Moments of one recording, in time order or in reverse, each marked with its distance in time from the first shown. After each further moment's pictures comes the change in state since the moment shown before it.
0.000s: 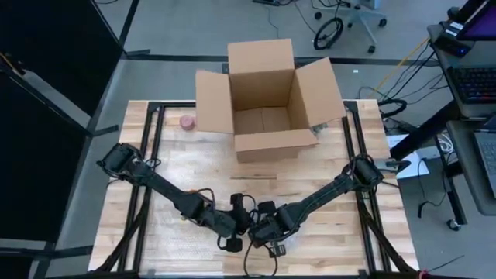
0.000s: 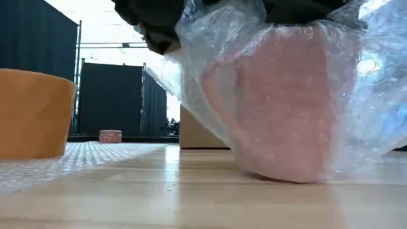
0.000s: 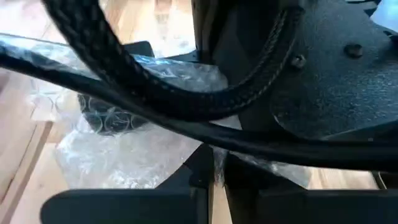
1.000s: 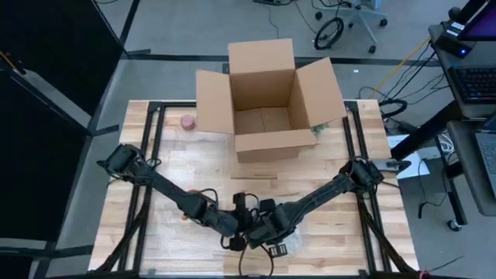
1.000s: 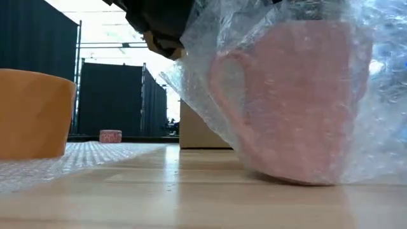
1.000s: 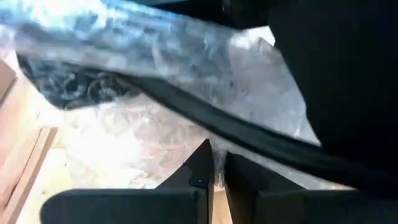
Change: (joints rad) left arm 0.009 0.040 0.010 0.008 -0.010 0.000; right arm -0.007 0.012 0.275 -0.328 -0.031 -0.018
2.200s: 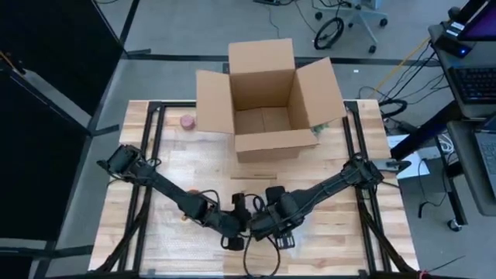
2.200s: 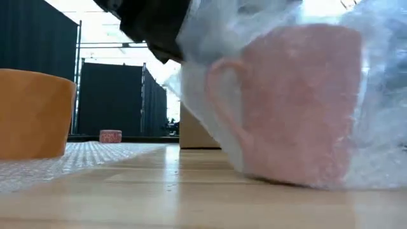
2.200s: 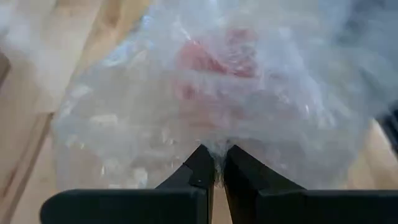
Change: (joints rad) left arm 0.000 0.008 -0.008 -0.046 0.010 0.002; right arm -0.015 -0.013 0.300 -0.389 0.051 0.060
